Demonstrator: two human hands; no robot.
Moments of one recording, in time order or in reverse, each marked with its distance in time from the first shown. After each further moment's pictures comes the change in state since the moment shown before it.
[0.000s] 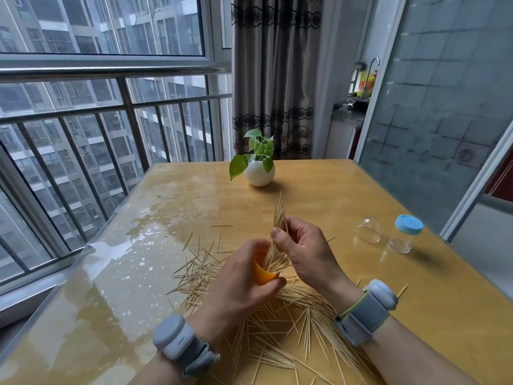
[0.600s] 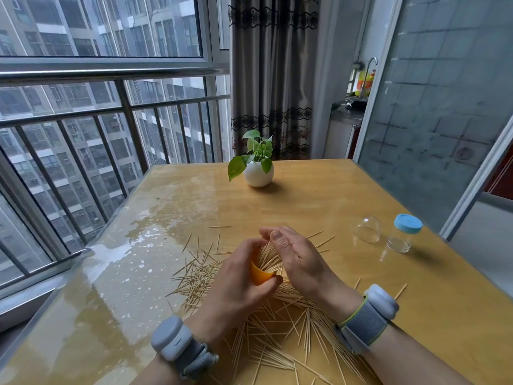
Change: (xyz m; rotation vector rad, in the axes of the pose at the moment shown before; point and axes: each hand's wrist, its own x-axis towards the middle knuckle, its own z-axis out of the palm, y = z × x) left_hand 0.000 -0.001 0.000 -0.023 0.011 0.008; right_hand -0.007 0.003 0.005 -0.274 -0.086 0.025
